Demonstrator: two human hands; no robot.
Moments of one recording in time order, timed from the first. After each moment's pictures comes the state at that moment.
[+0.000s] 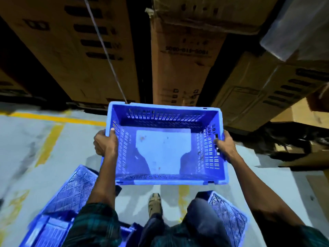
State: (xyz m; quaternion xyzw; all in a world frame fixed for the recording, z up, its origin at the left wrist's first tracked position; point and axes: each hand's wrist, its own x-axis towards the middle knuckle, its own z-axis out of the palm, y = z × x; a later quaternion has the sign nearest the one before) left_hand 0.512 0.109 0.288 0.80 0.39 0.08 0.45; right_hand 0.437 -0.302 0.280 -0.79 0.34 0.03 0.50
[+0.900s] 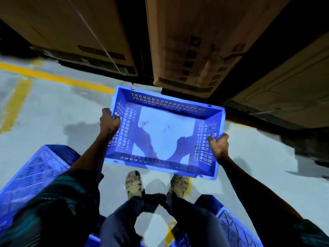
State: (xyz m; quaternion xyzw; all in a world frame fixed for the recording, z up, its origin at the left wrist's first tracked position) left_hand 0.725 0.043 -0.091 0.87 0.29 -0.11 0.38; right_hand 0.633 -0.356 -0.106 -0.78 0.44 0.13 0.43
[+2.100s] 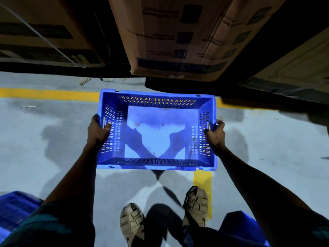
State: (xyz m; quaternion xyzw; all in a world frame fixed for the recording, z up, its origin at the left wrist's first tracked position) left_hand 0.833 0.055 -0.387 0.89 0.20 -0.19 0.35; right_hand 0.719 -0.349 -0.381 -0.76 0.47 0.09 0.45
